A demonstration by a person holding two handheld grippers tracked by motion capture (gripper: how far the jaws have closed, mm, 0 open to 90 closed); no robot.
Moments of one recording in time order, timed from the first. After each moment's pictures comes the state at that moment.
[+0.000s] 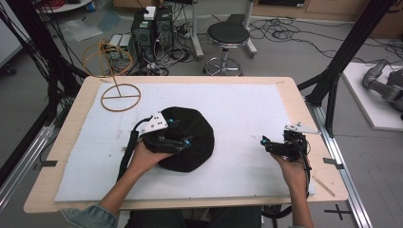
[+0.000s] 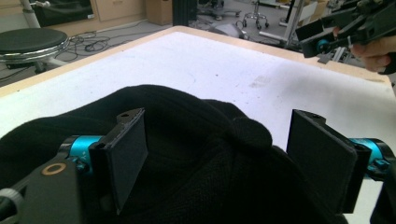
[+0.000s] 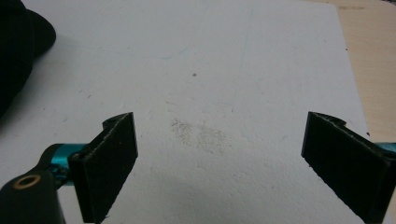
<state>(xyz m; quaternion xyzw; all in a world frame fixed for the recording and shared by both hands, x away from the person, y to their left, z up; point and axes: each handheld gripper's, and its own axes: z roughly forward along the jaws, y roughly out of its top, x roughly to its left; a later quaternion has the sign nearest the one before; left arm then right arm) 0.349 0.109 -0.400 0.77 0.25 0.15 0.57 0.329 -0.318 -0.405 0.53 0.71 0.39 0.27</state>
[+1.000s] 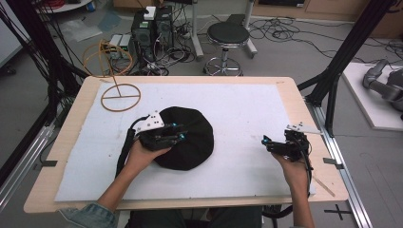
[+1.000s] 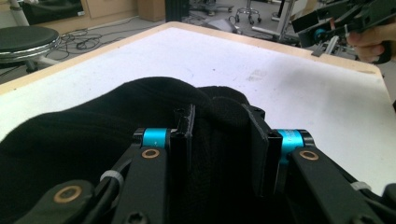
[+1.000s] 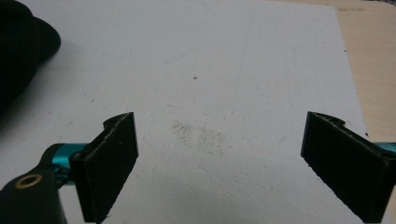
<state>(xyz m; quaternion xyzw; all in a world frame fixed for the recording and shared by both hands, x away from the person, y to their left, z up) 0.353 0.124 -0.395 0.77 0.23 0.14 0.58 0.327 -0.321 -0.402 0.53 0.70 0.40 0.27</state>
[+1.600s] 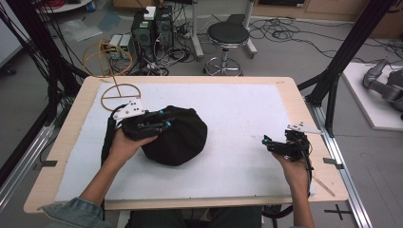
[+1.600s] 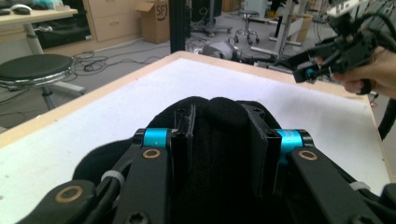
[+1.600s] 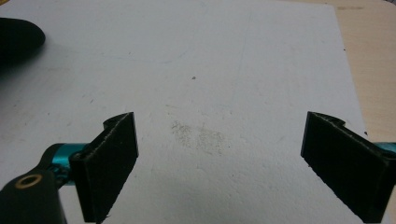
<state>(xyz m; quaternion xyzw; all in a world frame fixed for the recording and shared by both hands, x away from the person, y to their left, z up) 0.357 0.164 -0.349 0.75 0.22 0.16 0.61 0.328 -0.323 -0.403 0.53 0.70 0.40 0.27</state>
